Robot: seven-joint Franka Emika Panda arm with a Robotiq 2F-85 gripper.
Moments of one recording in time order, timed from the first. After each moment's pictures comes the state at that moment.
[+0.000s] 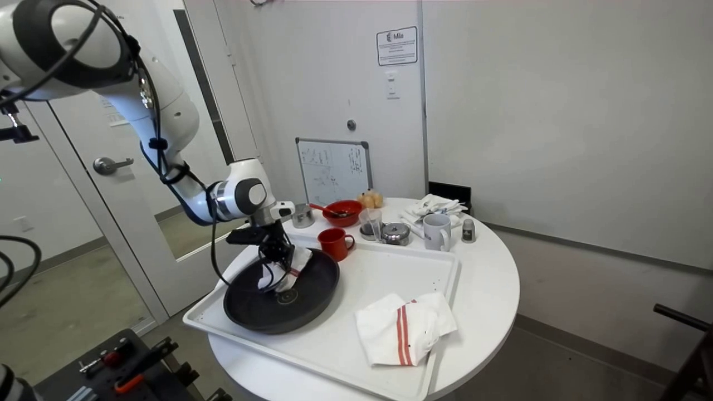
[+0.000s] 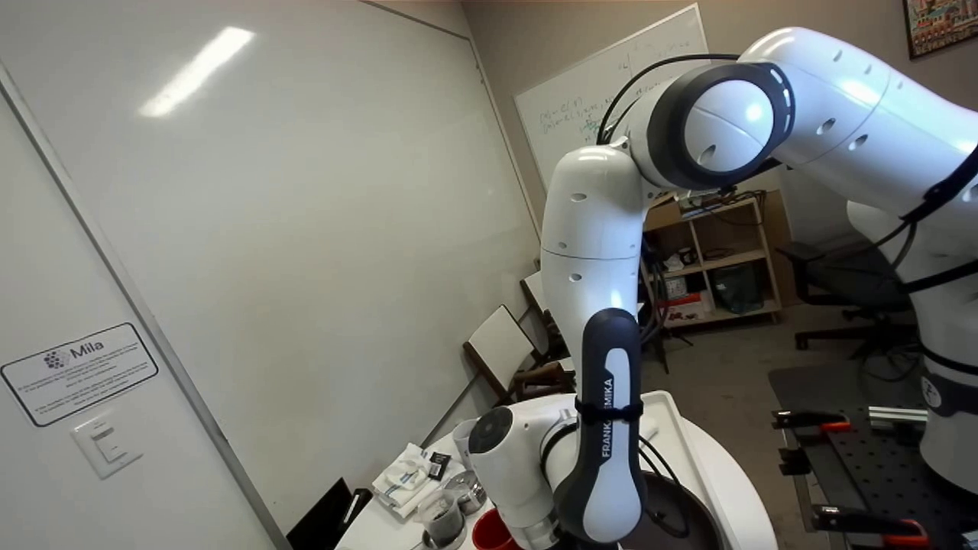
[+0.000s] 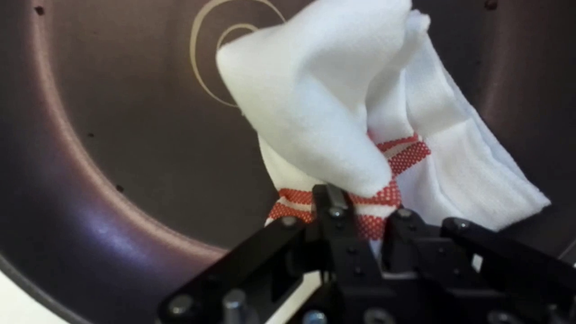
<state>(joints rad) 0.34 0.73 -0.07 -2.01 -0.22 2.70 0.34</state>
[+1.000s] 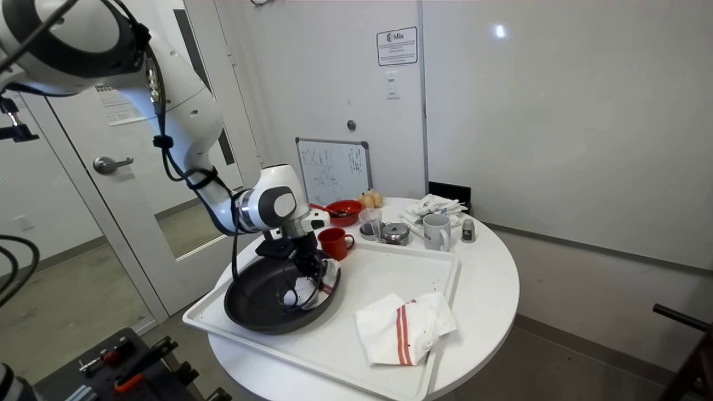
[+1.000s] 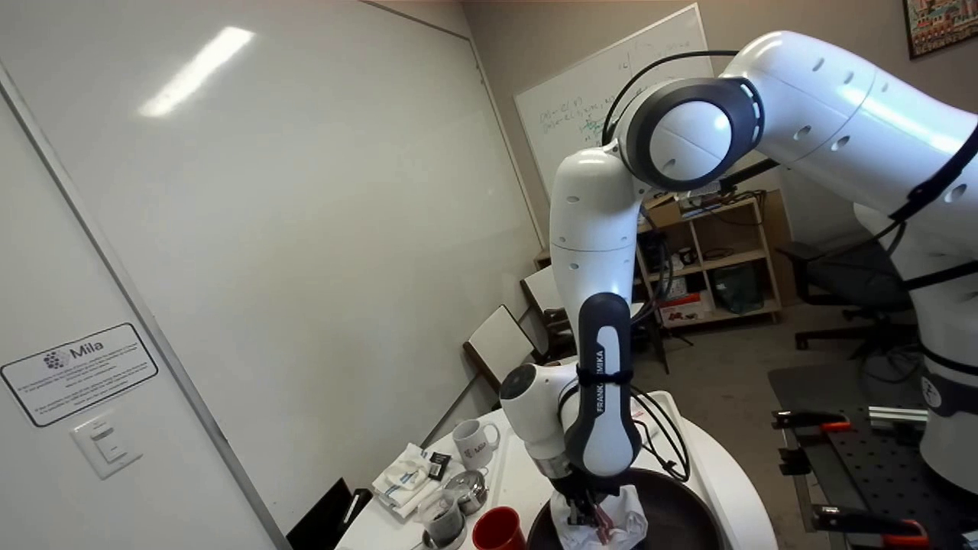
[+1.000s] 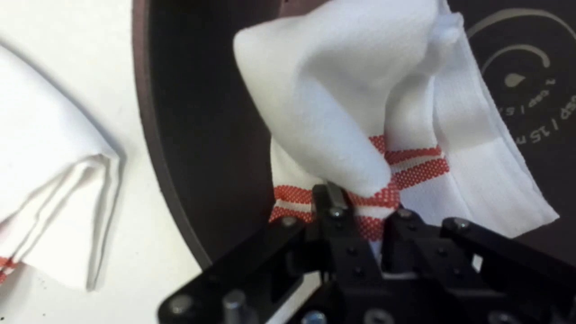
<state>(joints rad) 0.23 0.72 -0.18 -2.10 -0.22 2.76 0.34</state>
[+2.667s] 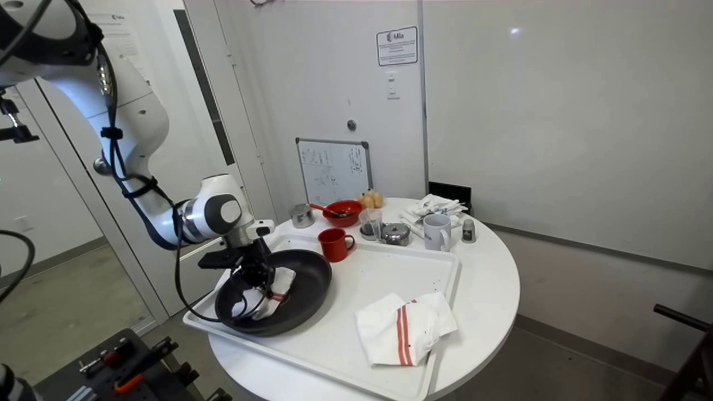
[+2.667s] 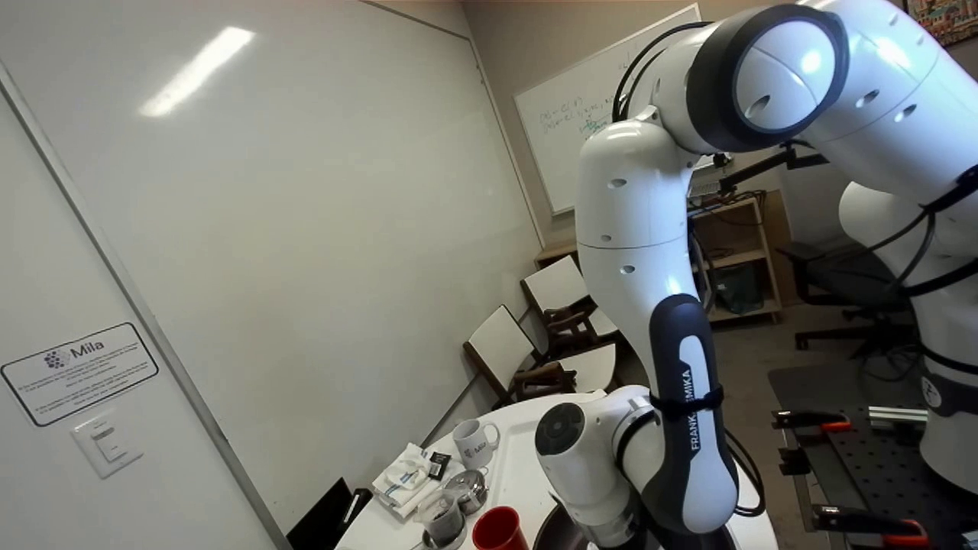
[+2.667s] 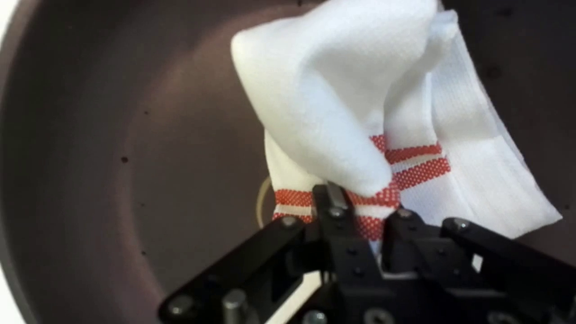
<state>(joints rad) 0.51 0.63 -0.21 -2.32 -0.24 2.83 0.39</state>
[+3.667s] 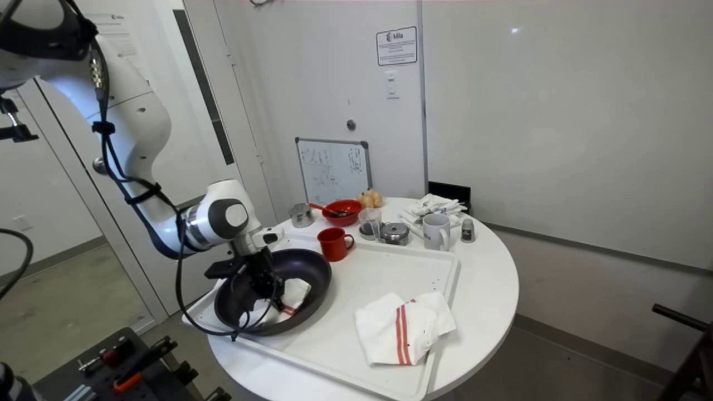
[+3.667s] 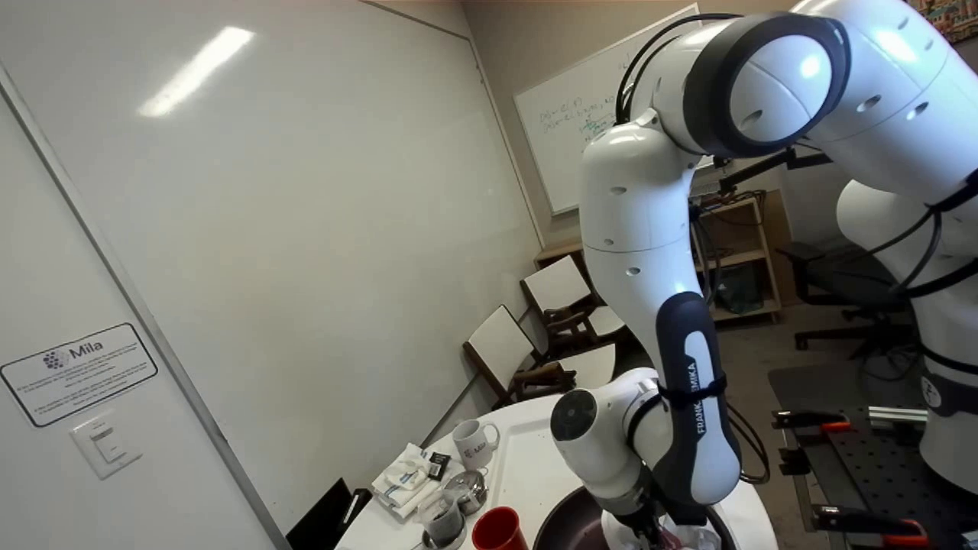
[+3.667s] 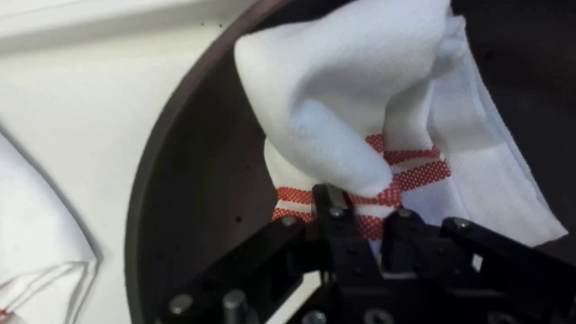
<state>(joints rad) 0.58 0.63 -0.36 -2.38 -0.30 2.83 0.47</state>
